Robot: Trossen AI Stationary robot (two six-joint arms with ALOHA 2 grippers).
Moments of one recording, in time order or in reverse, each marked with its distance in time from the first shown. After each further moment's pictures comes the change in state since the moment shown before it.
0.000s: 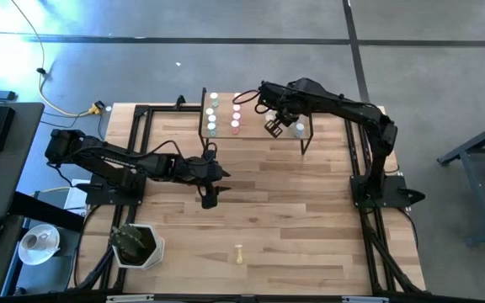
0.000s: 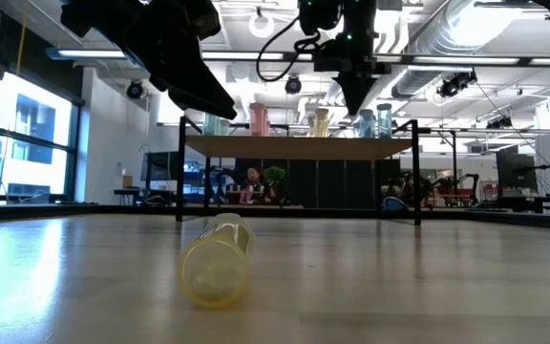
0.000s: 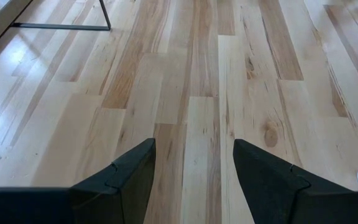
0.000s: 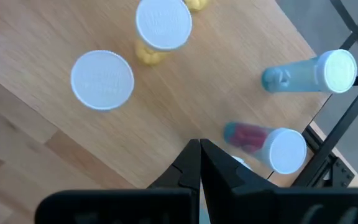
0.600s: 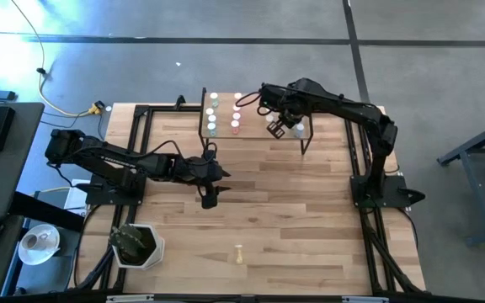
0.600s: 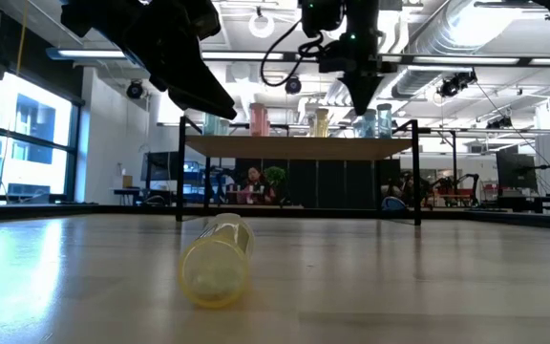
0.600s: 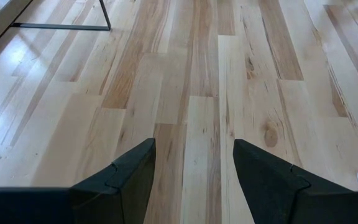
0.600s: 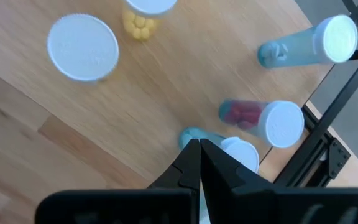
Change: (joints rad) left arm 0.000 0.000 0.000 0.000 0.000 0.000; right arm -0.002 0.000 0.000 -0.062 -0.004 0.043
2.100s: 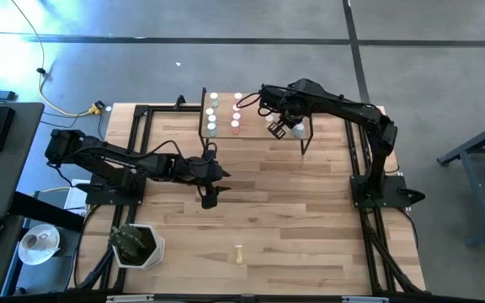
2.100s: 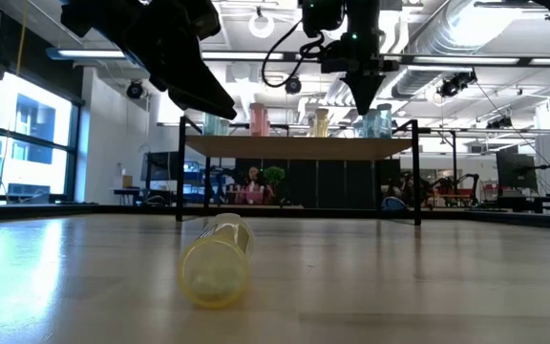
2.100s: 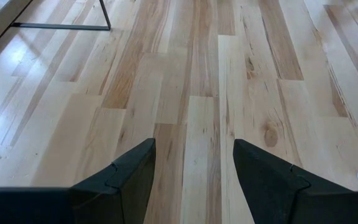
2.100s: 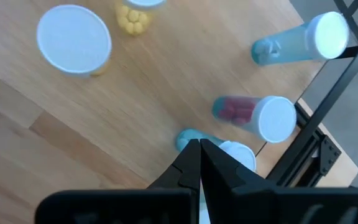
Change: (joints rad) left arm 0.000 0.000 0.000 0.000 0.000 0.000; right arm 0.009 0.000 0.001 -0.021 0.017 0.001
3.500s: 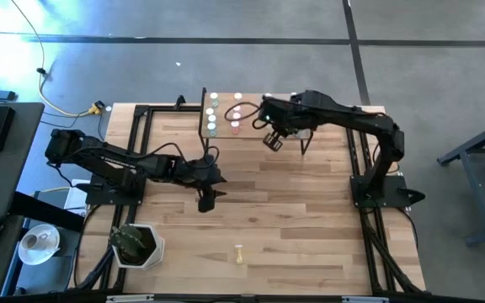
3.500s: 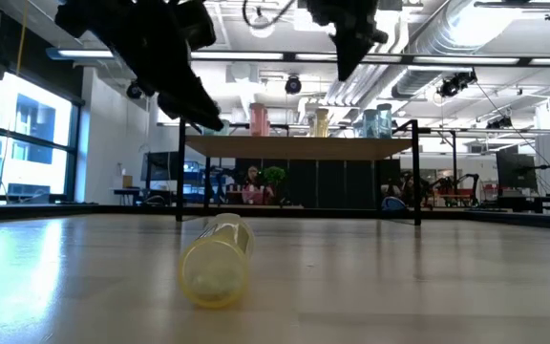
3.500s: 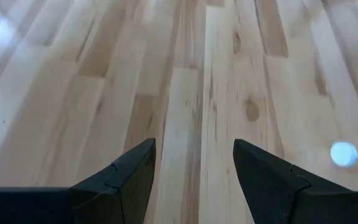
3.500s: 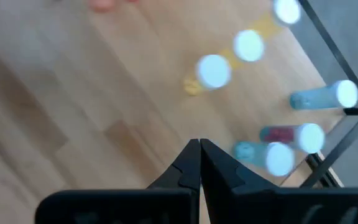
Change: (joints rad) left arm -0.013 0.000 -0.001 -0.082 0.061 -0.079; right arm 0.172 -0.077 0.045 0.083 0.025 -0.054
